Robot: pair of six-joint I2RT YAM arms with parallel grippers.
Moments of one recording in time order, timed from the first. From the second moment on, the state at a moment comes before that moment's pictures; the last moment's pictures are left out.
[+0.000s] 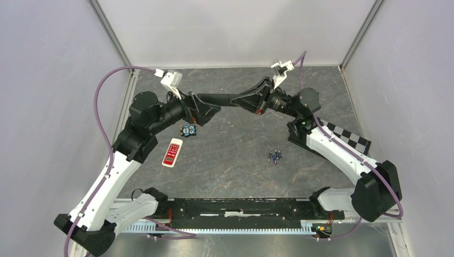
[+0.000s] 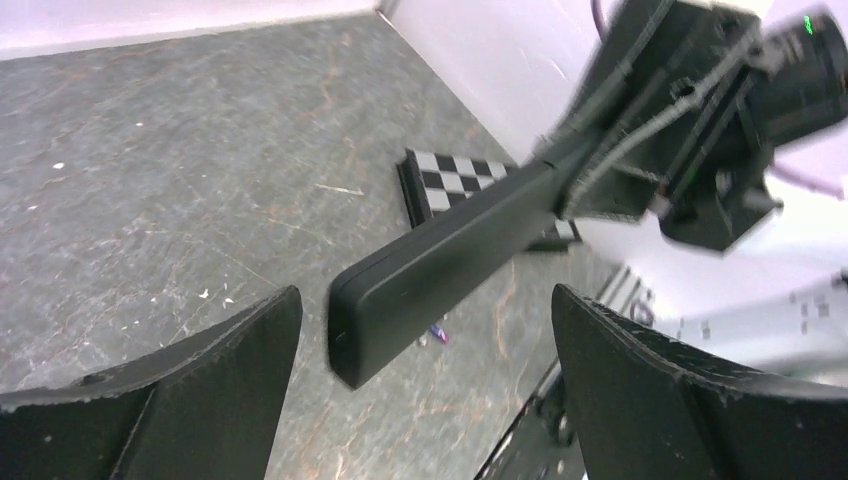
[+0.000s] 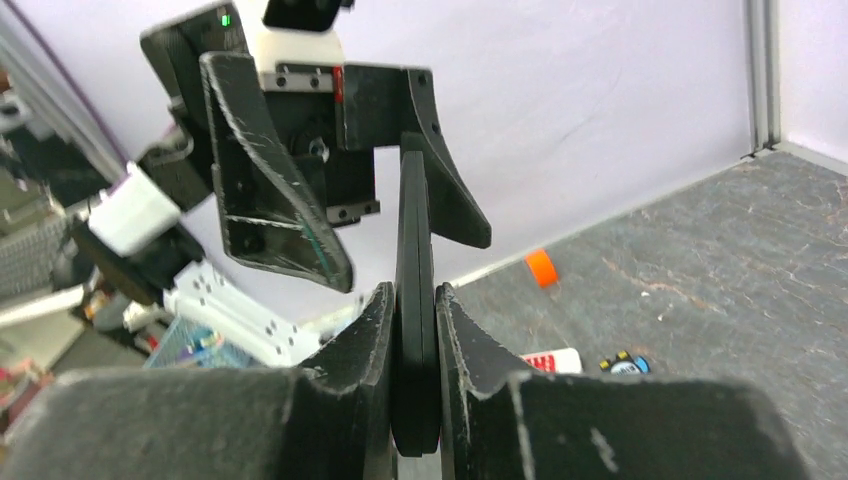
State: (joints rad) left arm -0.50 0.93 1.13 -0.30 0.40 -0.40; right arm 0.53 1.31 1.00 0.70 -0.80 0.70
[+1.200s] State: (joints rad) left arm -0.49 1.14 0.94 0.49 0.32 -1.08; right arm 0.57 1.40 0.78 1.13 -0.39 1.27
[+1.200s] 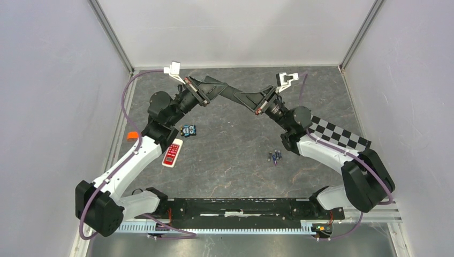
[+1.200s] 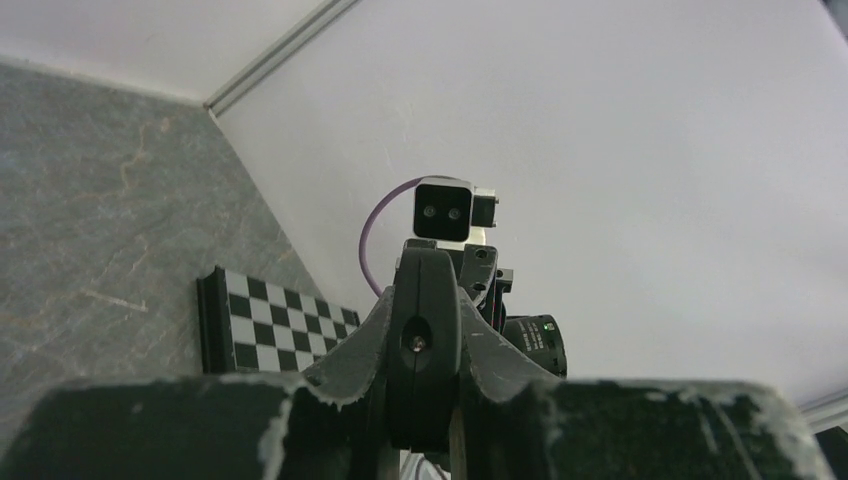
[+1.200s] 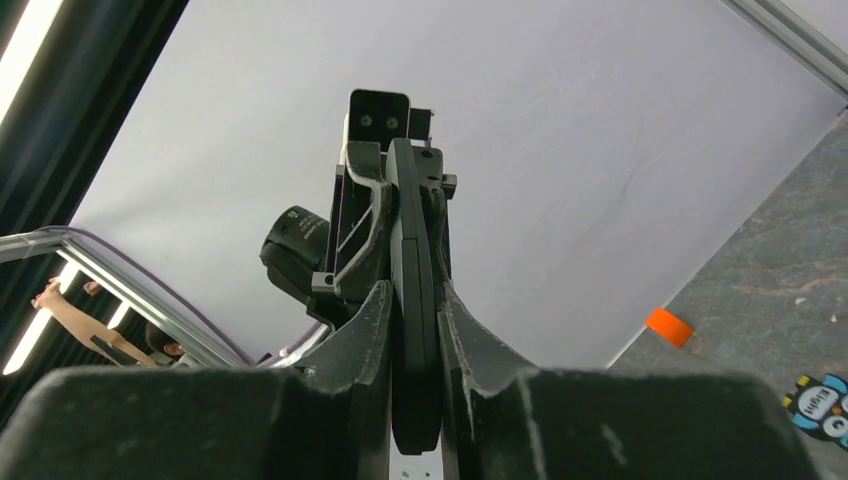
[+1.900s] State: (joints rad) left arm -0.42 1.15 0.94 0.37 0.37 -1.06; right arm 0.52 1.41 0.58 1.17 -0.39 1.21
